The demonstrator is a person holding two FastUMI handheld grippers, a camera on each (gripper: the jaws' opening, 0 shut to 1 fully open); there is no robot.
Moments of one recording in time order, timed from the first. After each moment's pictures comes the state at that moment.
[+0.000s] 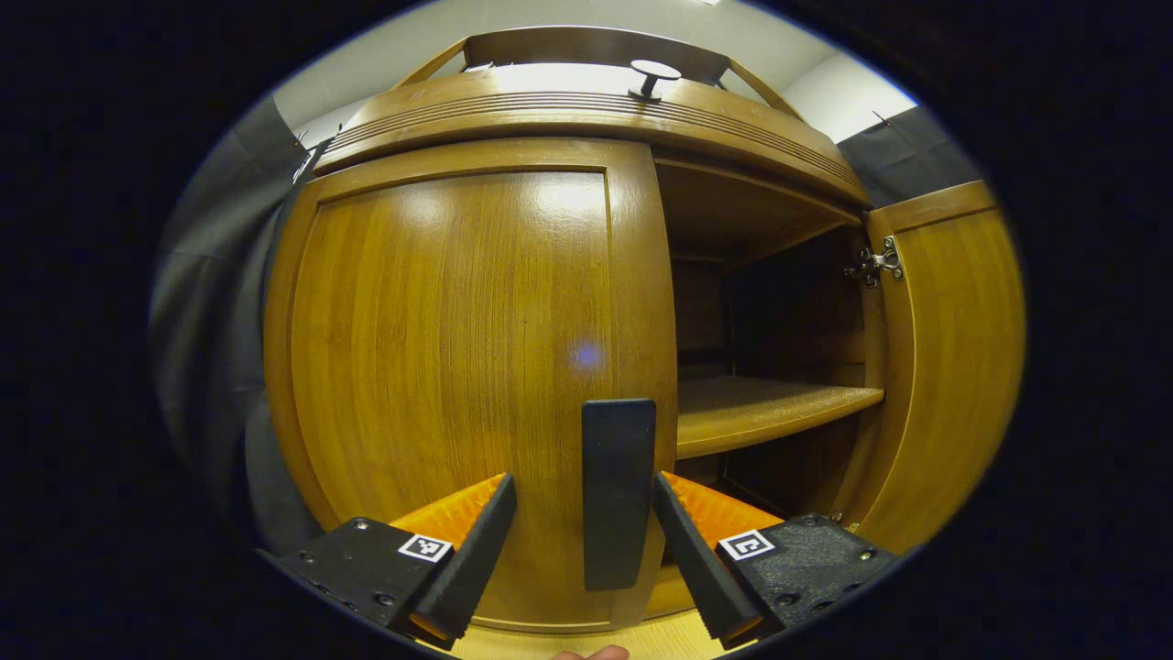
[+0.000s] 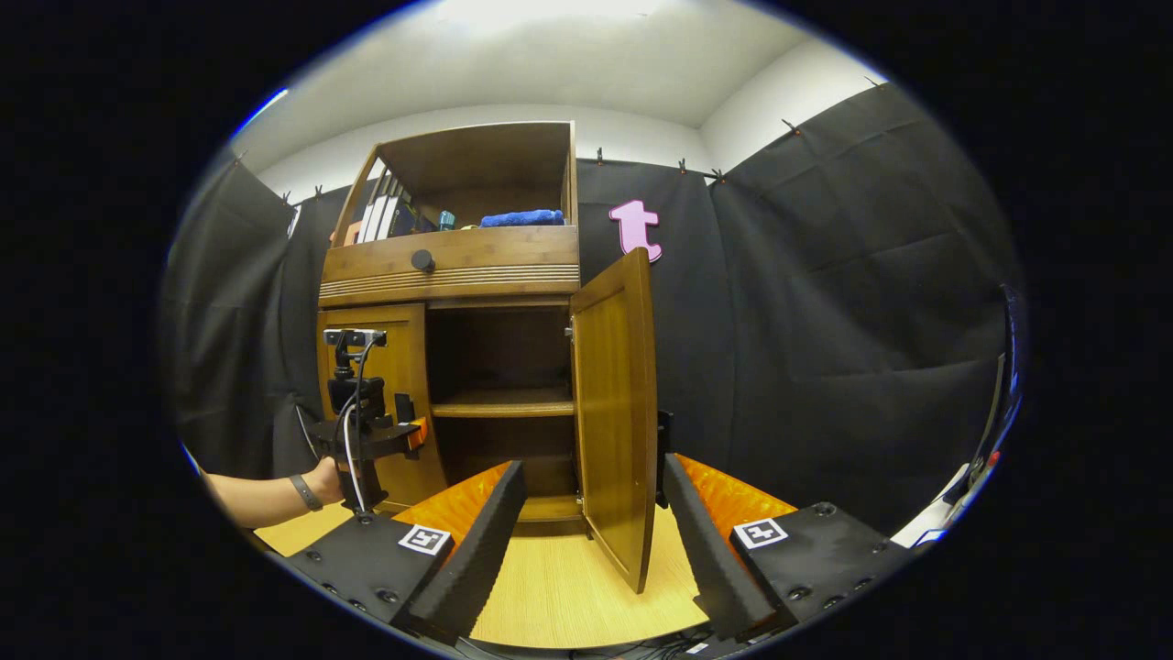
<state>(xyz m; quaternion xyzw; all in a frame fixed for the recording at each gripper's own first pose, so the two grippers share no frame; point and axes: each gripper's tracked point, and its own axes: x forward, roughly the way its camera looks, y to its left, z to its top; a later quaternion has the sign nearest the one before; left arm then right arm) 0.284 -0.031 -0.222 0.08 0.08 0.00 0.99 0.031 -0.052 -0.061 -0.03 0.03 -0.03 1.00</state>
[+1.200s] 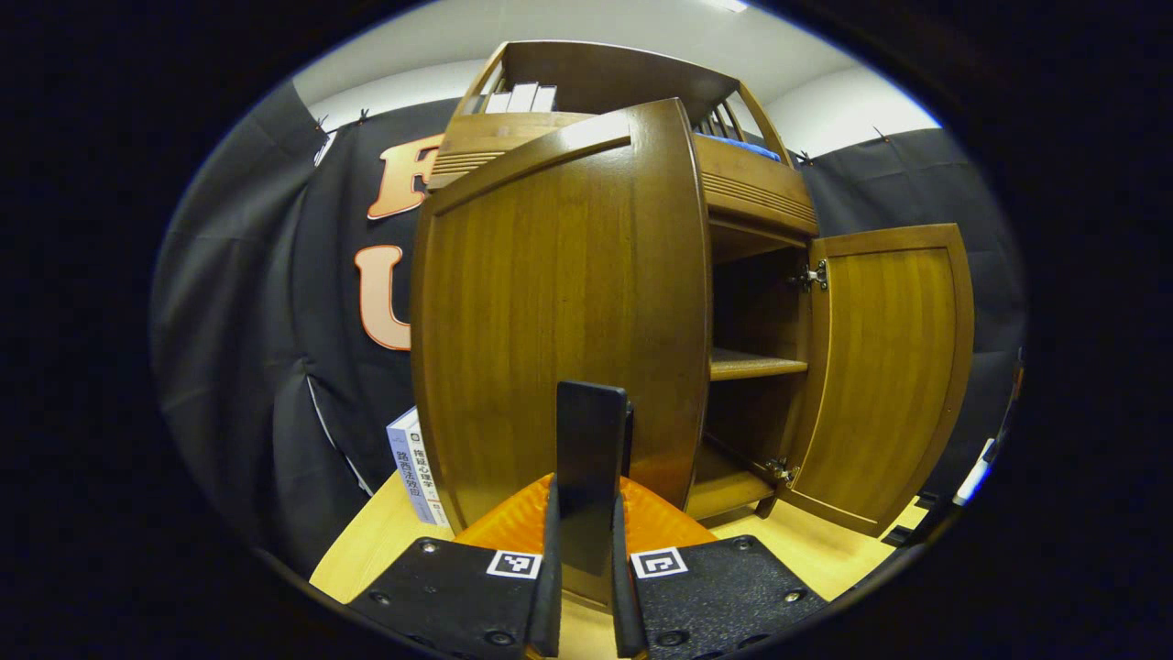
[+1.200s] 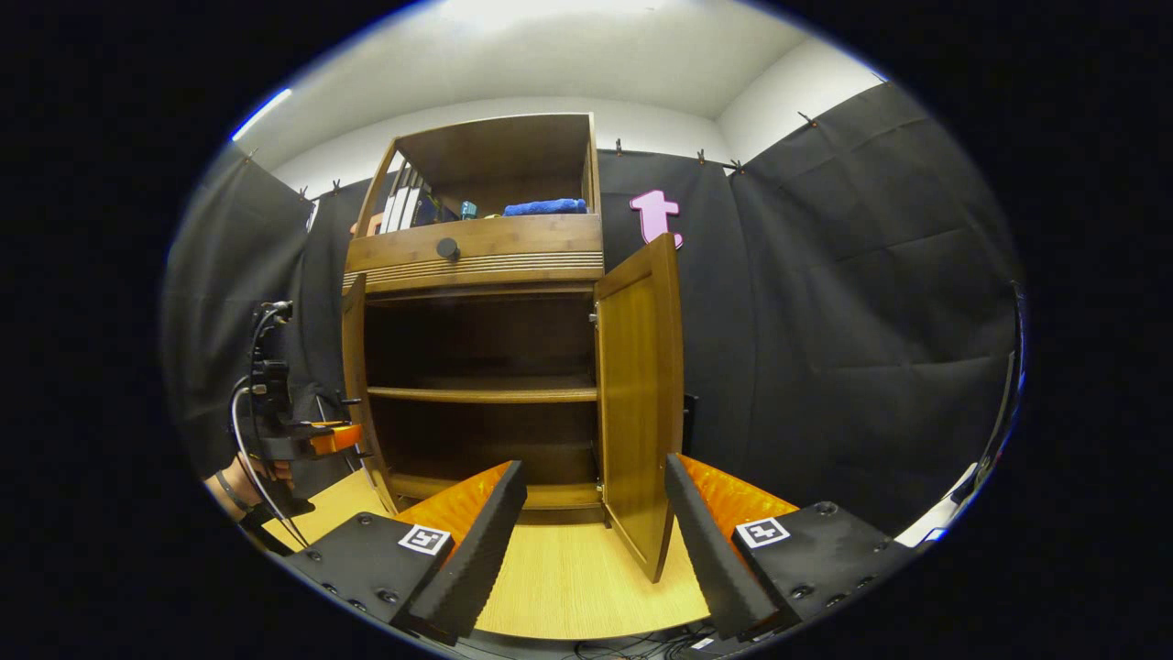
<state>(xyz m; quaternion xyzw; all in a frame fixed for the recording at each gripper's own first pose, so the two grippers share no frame) 0.108 0.023 -0.180 0.05 0.14 -0.03 0.99 0.017 -0.031 -0.073 -0.04 0.05 0.01 1.00</state>
